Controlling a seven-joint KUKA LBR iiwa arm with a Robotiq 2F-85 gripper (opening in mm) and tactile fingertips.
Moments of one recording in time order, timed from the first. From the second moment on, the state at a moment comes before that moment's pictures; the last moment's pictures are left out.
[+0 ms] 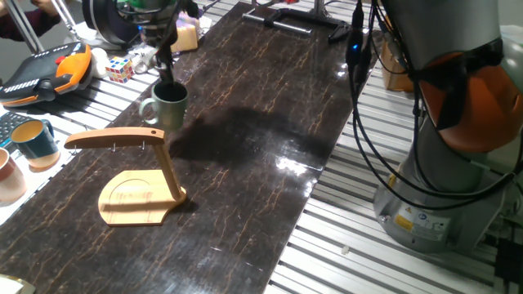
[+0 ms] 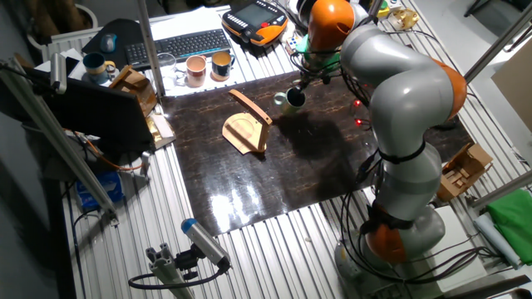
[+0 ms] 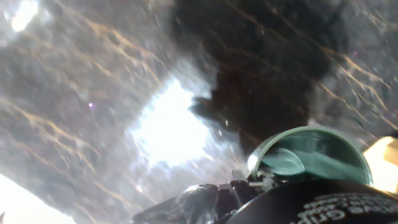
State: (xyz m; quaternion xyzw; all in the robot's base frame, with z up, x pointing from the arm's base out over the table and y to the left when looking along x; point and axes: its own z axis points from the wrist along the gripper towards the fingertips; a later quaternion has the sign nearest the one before) arm 0.630 0.046 0.186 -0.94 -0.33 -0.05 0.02
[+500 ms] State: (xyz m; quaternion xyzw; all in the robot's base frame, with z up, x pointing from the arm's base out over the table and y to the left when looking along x) arm 0.628 0.080 0.193 -0.94 -0.34 -0.08 0.04
